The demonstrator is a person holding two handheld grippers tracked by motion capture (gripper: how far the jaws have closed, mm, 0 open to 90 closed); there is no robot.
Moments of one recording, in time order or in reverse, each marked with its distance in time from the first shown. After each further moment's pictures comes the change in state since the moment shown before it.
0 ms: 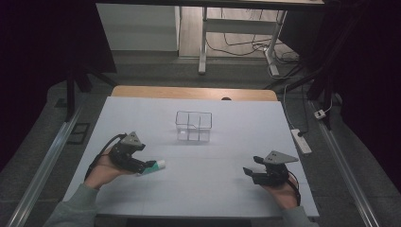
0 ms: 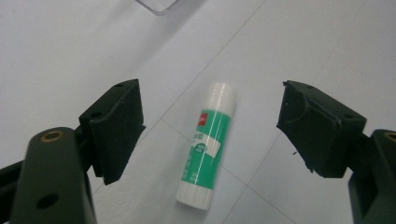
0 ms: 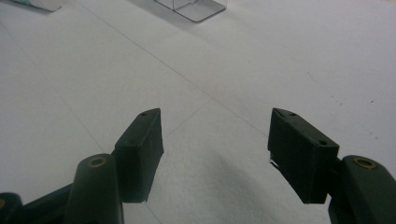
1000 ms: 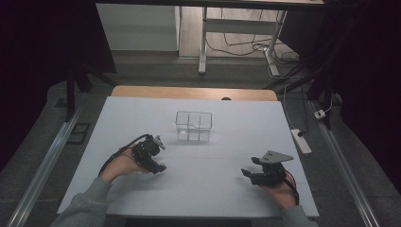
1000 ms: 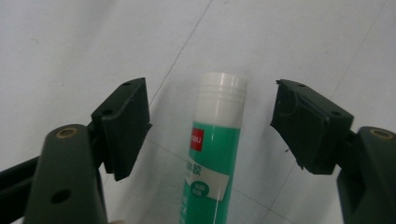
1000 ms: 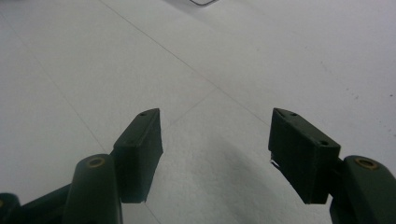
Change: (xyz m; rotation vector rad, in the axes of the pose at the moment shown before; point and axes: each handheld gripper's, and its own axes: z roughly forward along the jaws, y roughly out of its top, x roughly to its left) left arm 0.000 0.029 0.066 0.320 -0.056 0.132; right arm 0.000 -0.001 0.009 0.052 0.016 -0.019
